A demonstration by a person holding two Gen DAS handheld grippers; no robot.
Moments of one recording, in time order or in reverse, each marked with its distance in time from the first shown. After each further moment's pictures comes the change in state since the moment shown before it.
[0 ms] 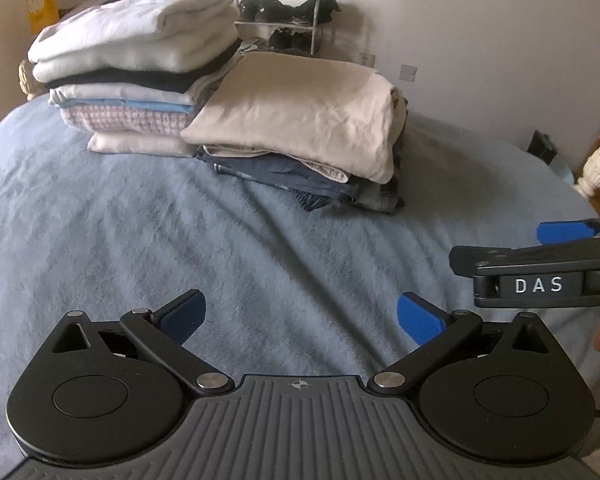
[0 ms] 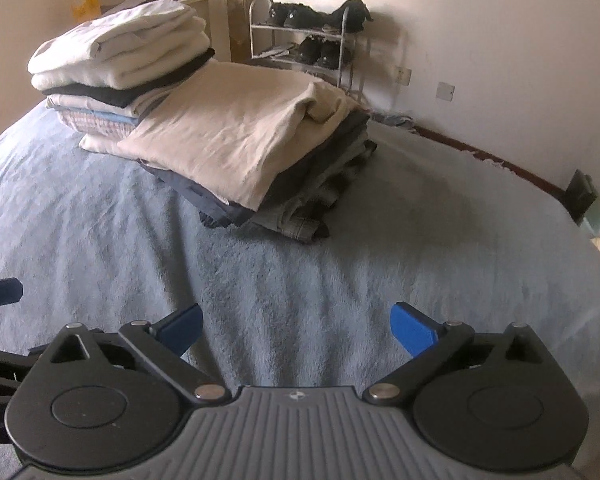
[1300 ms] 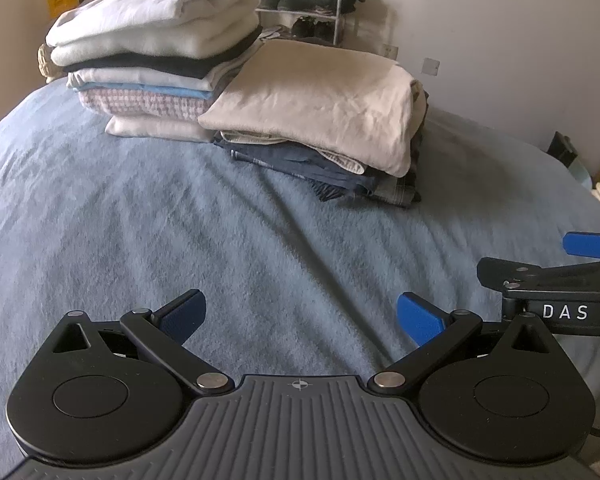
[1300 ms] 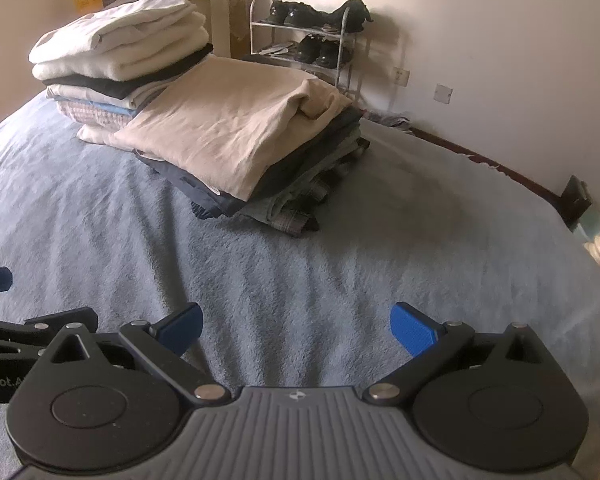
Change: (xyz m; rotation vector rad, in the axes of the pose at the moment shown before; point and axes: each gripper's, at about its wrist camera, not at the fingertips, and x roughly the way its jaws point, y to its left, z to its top) left arm -0.001 -0.003 0.002 -0.059 0.045 0.044; right arm -0.008 -0.004 -0.005 -0.034 -0.004 -0.013
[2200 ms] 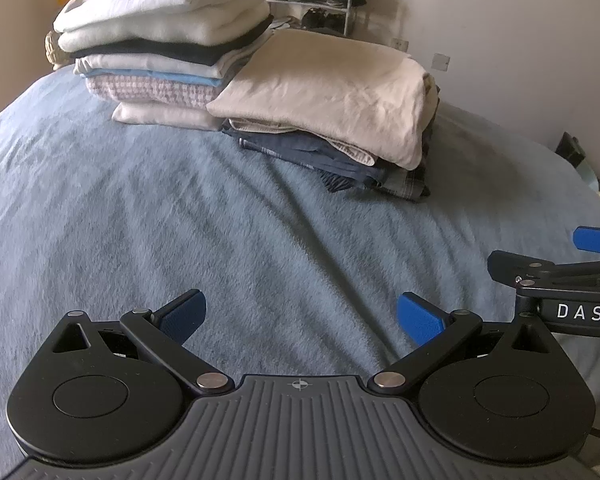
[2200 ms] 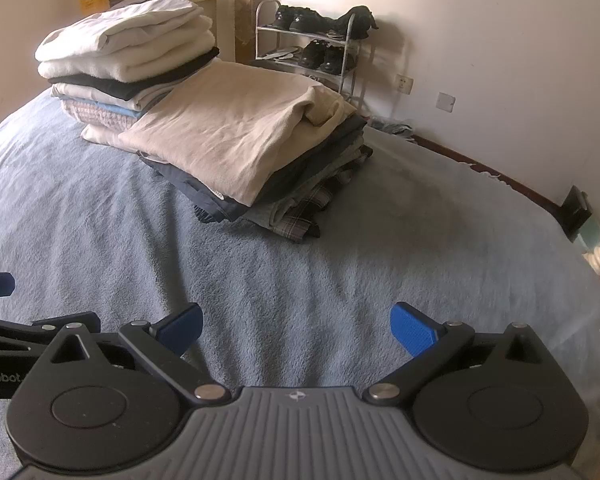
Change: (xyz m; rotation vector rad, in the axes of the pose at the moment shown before) left arm 0.005 0.004 -0.002 -0.026 0.027 0.015; right arm -0.002 0.001 0.001 -0.021 -0.015 -0.001
